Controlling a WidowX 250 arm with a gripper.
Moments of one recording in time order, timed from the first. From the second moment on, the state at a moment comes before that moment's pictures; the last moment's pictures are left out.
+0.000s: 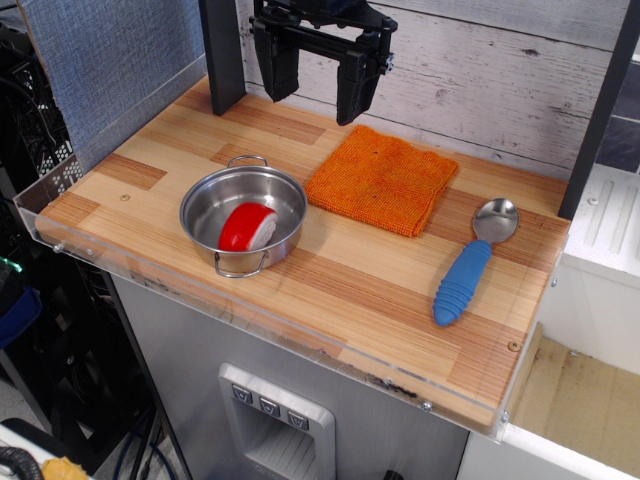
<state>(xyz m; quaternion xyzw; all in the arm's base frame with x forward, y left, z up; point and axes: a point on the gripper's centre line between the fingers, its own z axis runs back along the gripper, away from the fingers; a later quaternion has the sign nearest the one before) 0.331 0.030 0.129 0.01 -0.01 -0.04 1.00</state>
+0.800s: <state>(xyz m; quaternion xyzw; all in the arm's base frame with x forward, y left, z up) 0.285 0.092 0.102 0.00 0.03 0.02 1.00</state>
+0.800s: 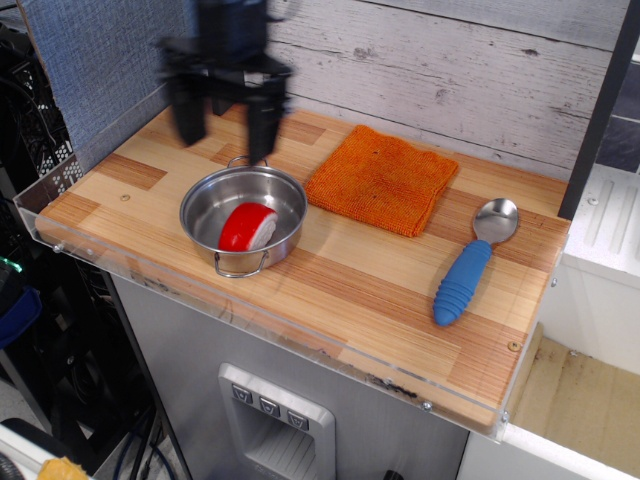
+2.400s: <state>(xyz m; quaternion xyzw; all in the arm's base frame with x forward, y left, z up) 0.290 0.098 0.061 0.05 -0.04 -0.01 1.00</state>
